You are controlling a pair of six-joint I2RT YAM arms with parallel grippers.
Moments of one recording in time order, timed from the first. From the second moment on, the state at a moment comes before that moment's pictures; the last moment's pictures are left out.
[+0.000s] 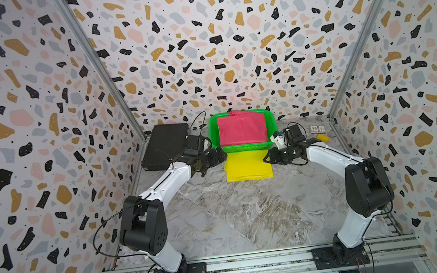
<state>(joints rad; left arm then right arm) -0.33 1.60 1.17 -0.40 0.28 -0.60 0.33 1.75 1.26 -0.47 -0.49 0.36</state>
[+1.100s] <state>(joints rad) -0.37 1.14 0.76 -0.45 0.19 -0.62 0.52 1.77 1.02 -0.38 -0.26 0.32</state>
